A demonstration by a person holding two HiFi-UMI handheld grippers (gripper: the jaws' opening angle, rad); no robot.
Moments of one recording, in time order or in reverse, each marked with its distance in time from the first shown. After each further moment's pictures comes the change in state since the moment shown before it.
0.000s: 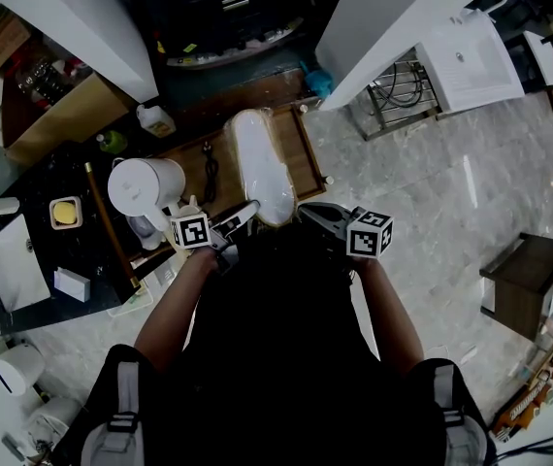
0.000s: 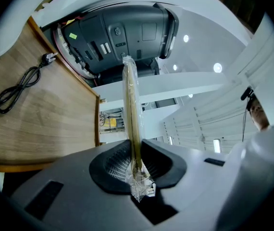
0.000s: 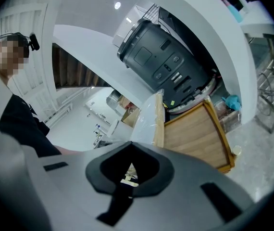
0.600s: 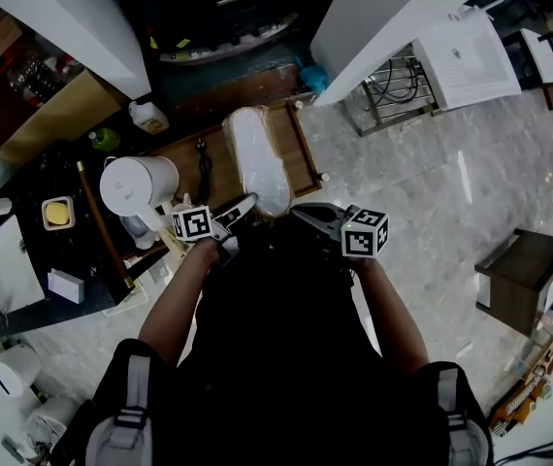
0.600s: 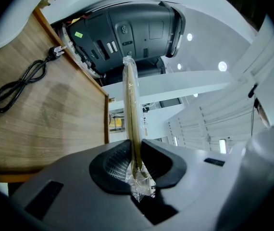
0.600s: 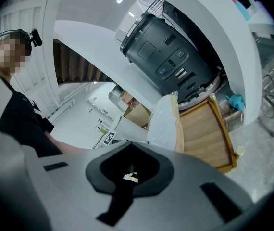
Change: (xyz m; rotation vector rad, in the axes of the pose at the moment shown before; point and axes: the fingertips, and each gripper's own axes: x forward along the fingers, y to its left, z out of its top) left arm 0.014 0.038 0.003 0.030 0.006 0.048; right arm 0.006 0.009 -0.005 -0.024 0.059 0.025
